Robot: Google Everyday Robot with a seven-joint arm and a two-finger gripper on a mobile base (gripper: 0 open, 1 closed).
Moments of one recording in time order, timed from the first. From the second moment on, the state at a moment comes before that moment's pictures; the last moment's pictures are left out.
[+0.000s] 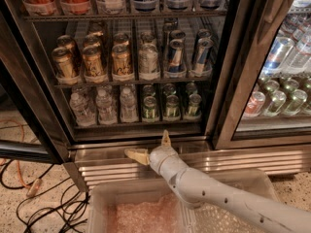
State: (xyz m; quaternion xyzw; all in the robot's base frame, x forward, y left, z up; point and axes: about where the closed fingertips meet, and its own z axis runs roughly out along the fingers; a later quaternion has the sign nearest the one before) arm 0.621 0.010 0.599 -0.19 0.75 0.18 0.61
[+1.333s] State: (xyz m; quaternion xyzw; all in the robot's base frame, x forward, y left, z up) arm 0.643 0.019 0.601 -0.16 0.73 0.14 0.65
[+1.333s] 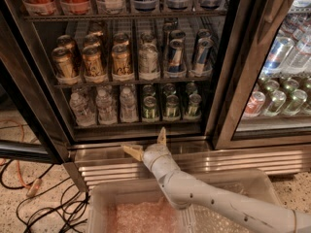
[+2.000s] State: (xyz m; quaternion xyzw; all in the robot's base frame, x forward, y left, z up) arm 0.676 0.023 0.598 -0.12 0.70 0.10 0.70
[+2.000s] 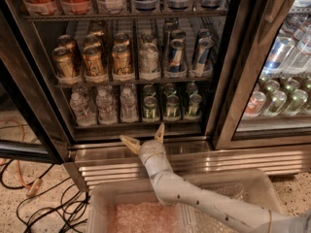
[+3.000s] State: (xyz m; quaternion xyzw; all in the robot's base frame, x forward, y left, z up) arm 0.700 0.010 0.610 -0.11 0.65 0.03 0.75
